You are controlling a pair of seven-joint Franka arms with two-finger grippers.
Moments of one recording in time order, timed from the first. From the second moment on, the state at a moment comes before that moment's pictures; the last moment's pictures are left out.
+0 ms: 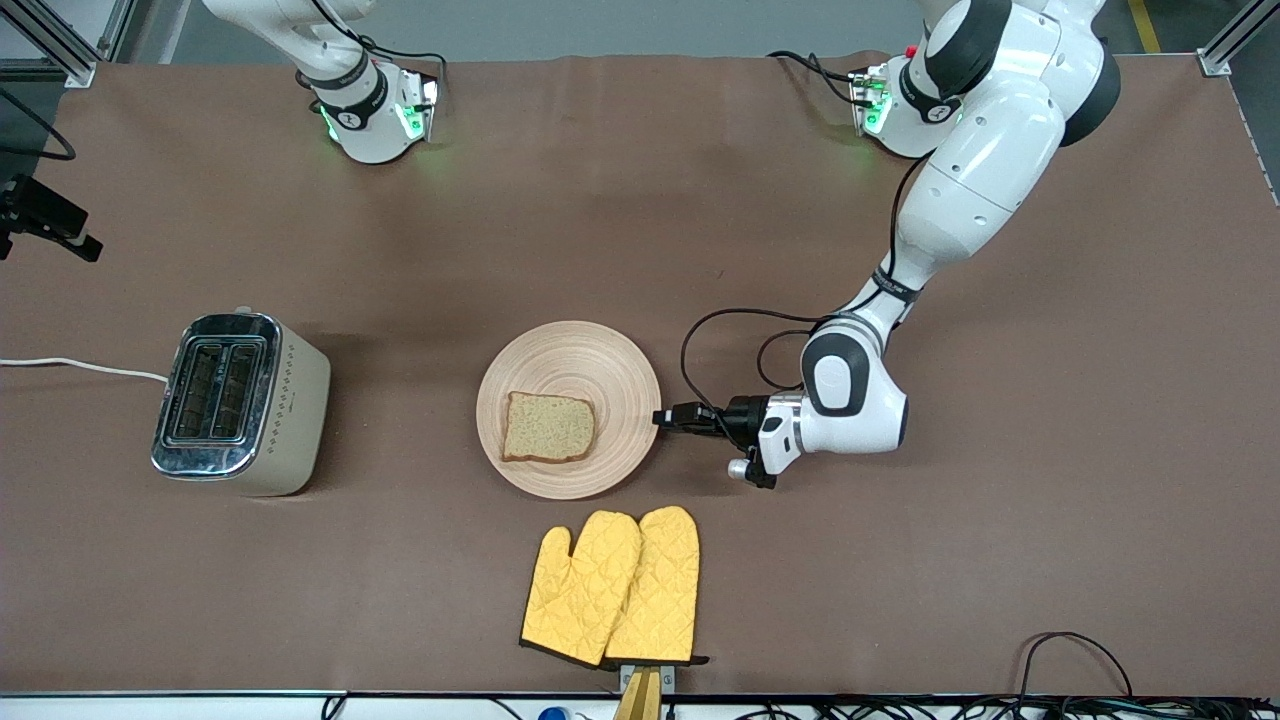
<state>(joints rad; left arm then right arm) -0.21 0.96 -0.34 -1.46 -1.20 2.26 0.60 0.03 -0.05 -0.13 -1.56 0.02 1.57 -0.04</state>
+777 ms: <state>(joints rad) -0.22 0.98 -0.34 -1.46 -1.20 2.28 0.60 0.05 -0.04 -0.12 -1.56 0.01 1.57 -0.04</state>
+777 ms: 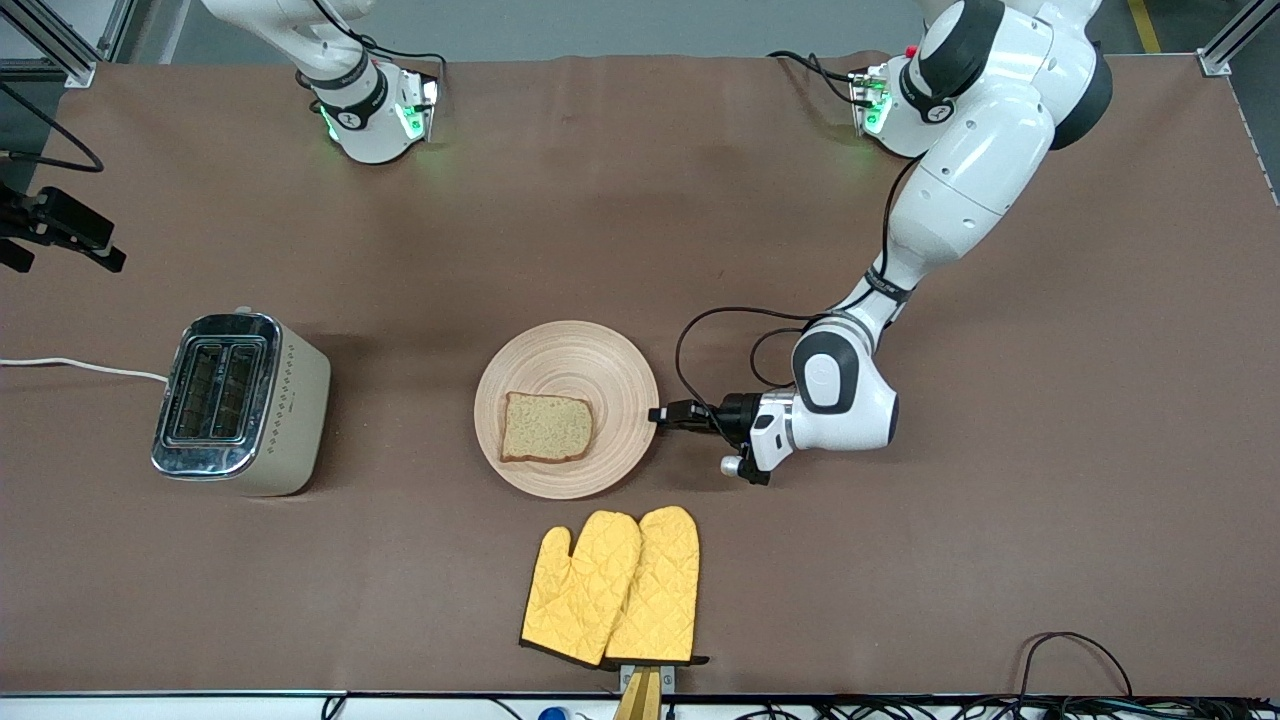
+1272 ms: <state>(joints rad) -0.26 0.99 -0.34 -1.46 -1.20 2.32 0.60 0.06 -0.04 -0.11 -1.56 0.01 1.57 -0.04</state>
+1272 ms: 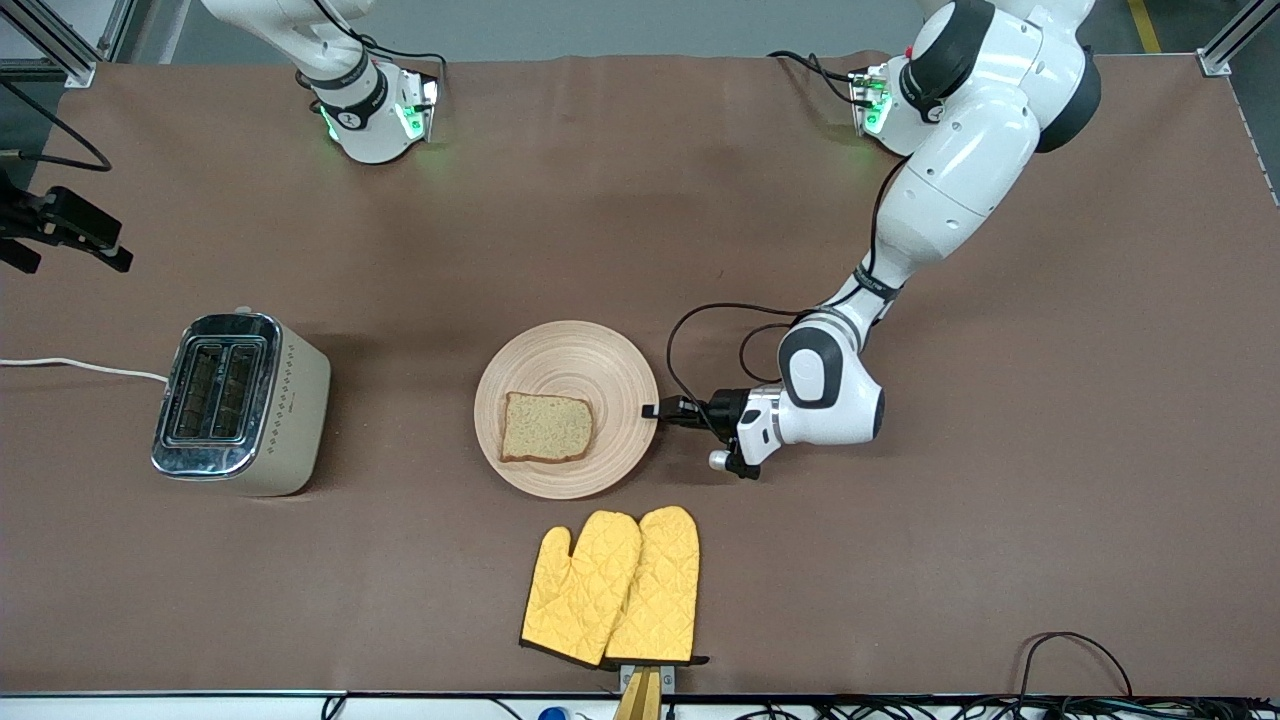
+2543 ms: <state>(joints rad) 0.09 0.73 -0.32 -1.50 -0.98 2.02 0.46 0.07 -0.04 -0.12 -1.56 -0.04 1.58 -0.09</state>
